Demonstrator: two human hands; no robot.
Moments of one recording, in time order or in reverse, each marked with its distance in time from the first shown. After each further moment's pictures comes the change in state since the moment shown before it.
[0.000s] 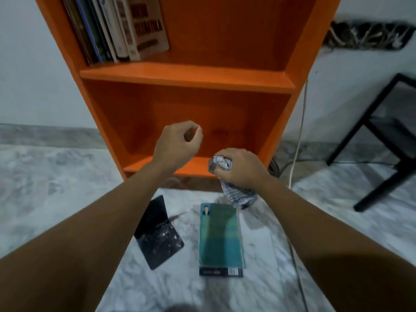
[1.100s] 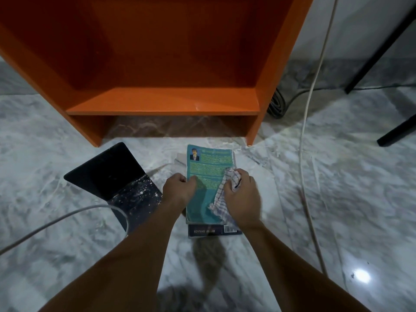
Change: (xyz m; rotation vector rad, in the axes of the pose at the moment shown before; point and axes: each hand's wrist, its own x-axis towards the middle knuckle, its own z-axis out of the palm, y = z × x) left_hand -0.182 -0.117 0.191 -0.063 -0.327 -1.052; right_hand -0.135 0.094 0.248 0.301 0.302 0.783
